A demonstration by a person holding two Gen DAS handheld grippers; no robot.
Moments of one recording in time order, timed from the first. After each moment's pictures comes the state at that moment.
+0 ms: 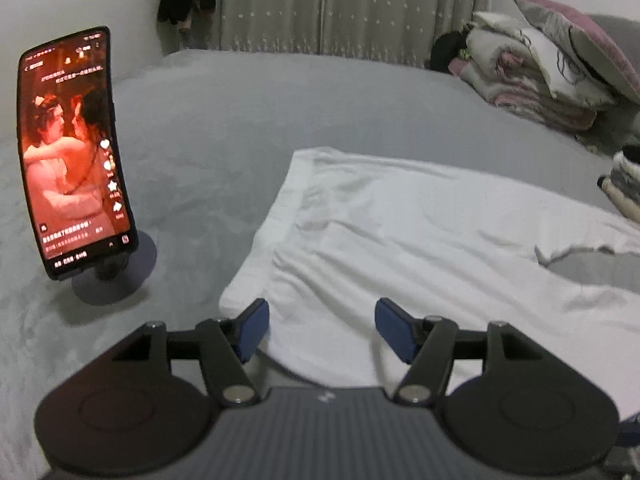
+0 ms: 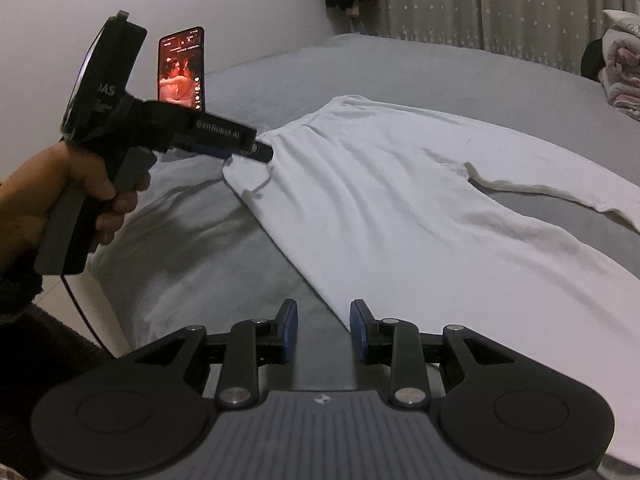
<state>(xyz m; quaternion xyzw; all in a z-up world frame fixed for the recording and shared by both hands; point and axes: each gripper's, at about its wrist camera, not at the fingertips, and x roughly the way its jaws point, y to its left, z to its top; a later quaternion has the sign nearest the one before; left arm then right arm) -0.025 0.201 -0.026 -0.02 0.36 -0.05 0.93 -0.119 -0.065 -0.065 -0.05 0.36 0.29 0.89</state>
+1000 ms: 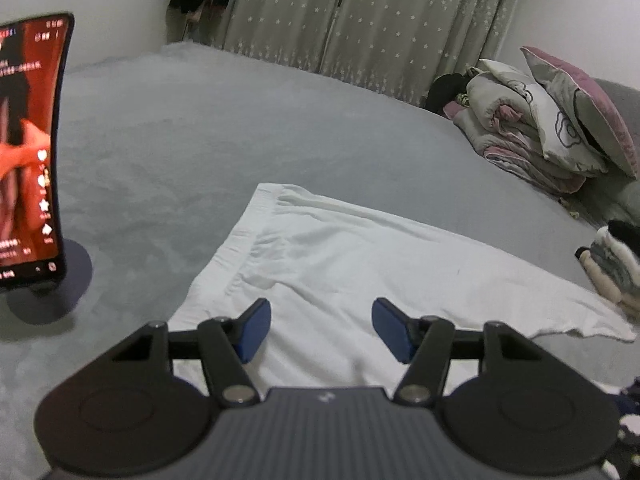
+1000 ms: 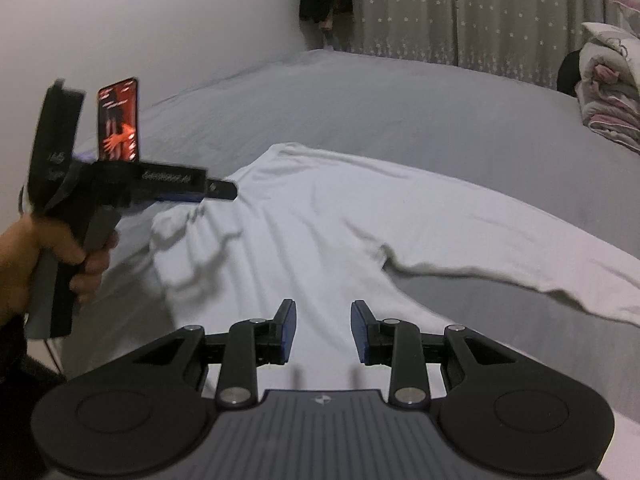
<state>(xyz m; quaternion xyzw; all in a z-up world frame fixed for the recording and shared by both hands) 0.023 0.188 -0.024 -0.12 0.34 -0.07 0.93 -0.040 -0.097 -0.021 -0.05 0.35 0.25 0.90</state>
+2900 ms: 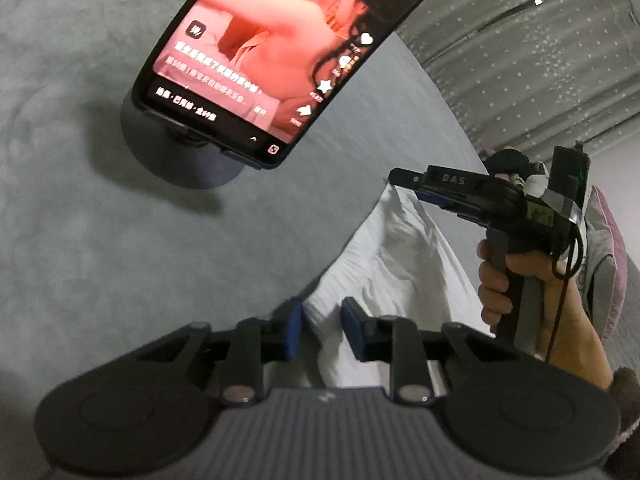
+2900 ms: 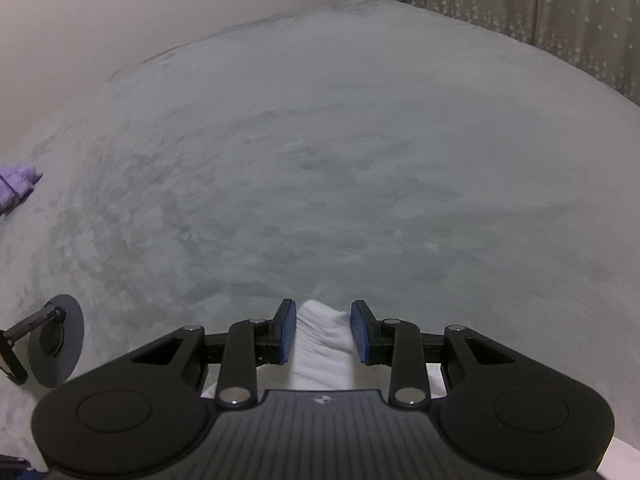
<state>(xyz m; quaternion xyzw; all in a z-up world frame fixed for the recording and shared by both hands) 0.012 0.301 -0.082 -0.42 0.39 -0.01 0.82 0.232 0.127 -0.047 -0.13 0.42 0.30 0.85</state>
